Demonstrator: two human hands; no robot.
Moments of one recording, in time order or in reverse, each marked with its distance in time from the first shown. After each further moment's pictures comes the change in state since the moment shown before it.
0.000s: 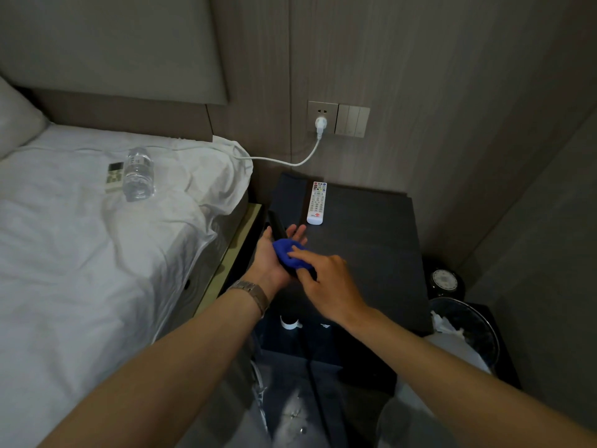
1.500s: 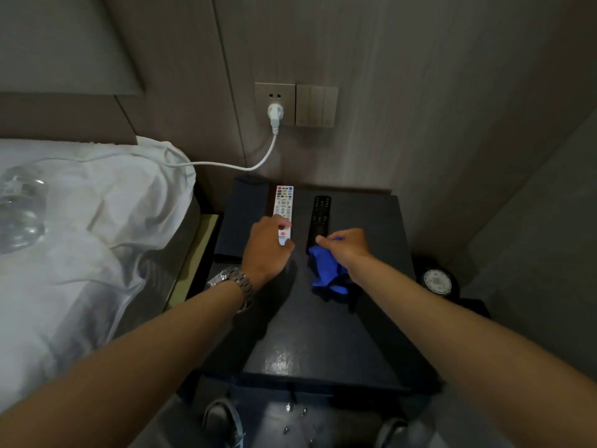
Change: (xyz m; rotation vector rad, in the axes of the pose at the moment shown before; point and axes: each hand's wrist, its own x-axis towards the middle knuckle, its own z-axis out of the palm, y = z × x) left_hand 0.167 0.005 0.041 1.775 -0.011 0.843; right_hand 0.159 0.193 -0.022 0.409 0.162 0.901
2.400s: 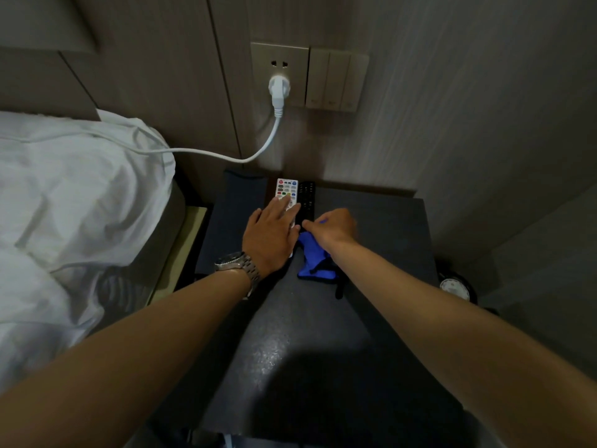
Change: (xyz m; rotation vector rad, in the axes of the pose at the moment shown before) left_hand 0.094 -0.058 0.052 0.450 -0.154 0.138; right_hand 0.105 -0.026 0.053 -0.298 0.015 -0.047
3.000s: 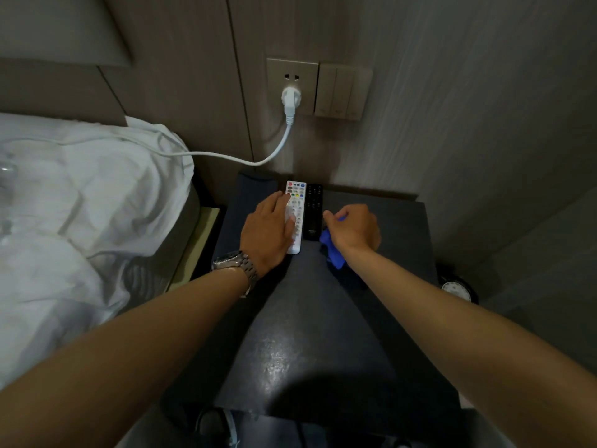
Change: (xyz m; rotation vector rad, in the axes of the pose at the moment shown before) left_hand -0.024 -0.001 -0.037 -0.137 0.146 -0.059; right_hand -0.040 -0.005 -0.026 -0.075 0.261 -0.101
